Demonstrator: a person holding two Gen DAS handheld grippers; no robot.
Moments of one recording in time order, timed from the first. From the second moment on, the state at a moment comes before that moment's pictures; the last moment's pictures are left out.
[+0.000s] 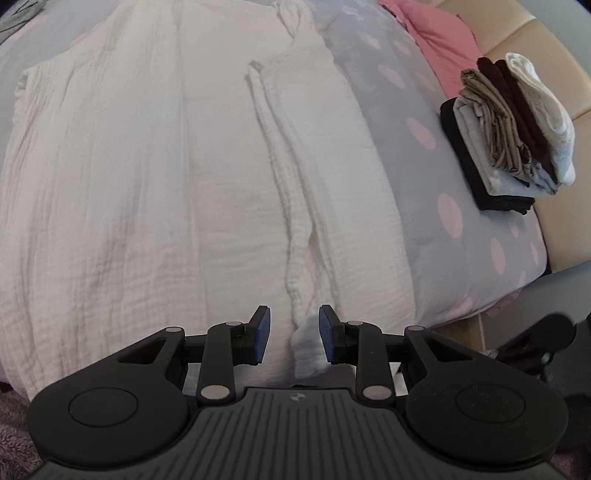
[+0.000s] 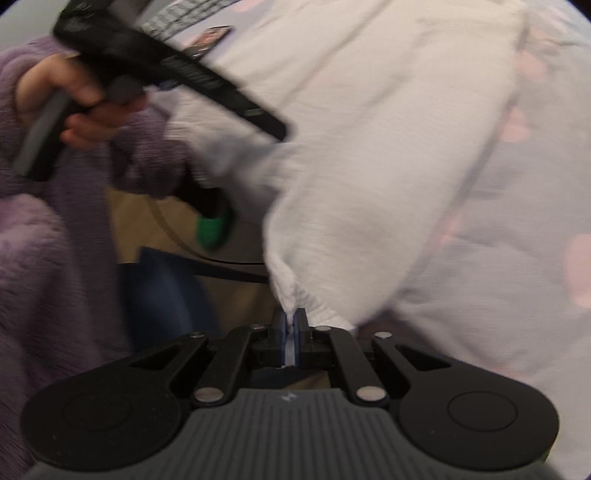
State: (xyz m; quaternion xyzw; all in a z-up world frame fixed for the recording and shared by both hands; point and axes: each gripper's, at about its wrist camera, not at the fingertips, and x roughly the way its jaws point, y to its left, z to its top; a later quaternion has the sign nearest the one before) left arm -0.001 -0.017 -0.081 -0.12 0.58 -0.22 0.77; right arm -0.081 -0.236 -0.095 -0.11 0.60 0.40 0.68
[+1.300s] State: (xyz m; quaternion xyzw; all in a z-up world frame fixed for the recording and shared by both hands) left arm -0.056 0.130 -0.063 -0.16 0.54 -0.05 0.82; right arm -0.037 -0.187 -0.056 0.00 0.52 0.30 0.80
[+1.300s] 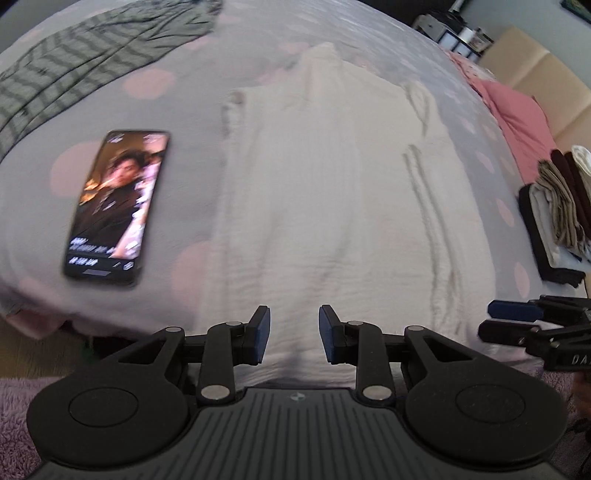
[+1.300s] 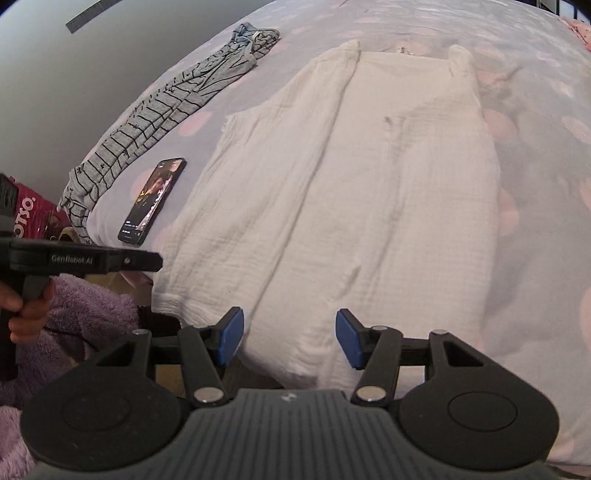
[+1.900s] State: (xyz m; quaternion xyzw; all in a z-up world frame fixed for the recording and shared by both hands) left arm -0.069 0.141 -0.101 -0.16 0.56 -0.06 0.81; right arm -0.024 -0.123 -0.073 -0.05 0.53 0.36 0.77
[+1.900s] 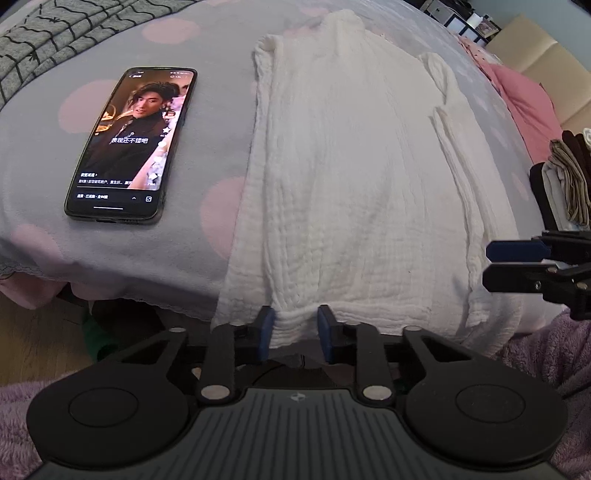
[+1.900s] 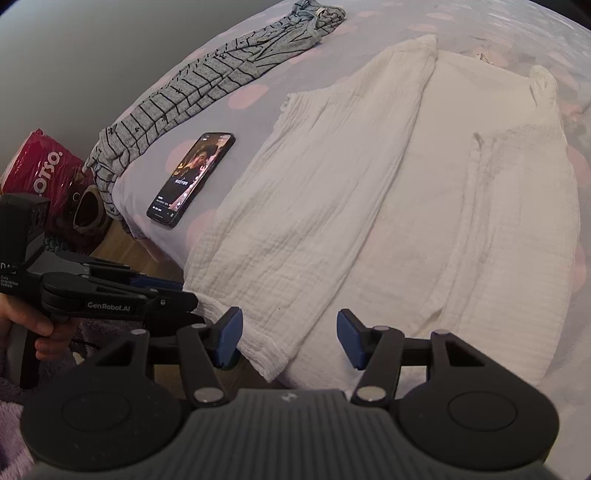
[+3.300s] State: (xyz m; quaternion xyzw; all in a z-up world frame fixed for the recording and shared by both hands) left arm -0.066 0.133 -0.094 -0.09 0.51 -0.06 0.85; right arm -0.030 -0.118 -0.081 -0.08 0.54 0.37 0.75
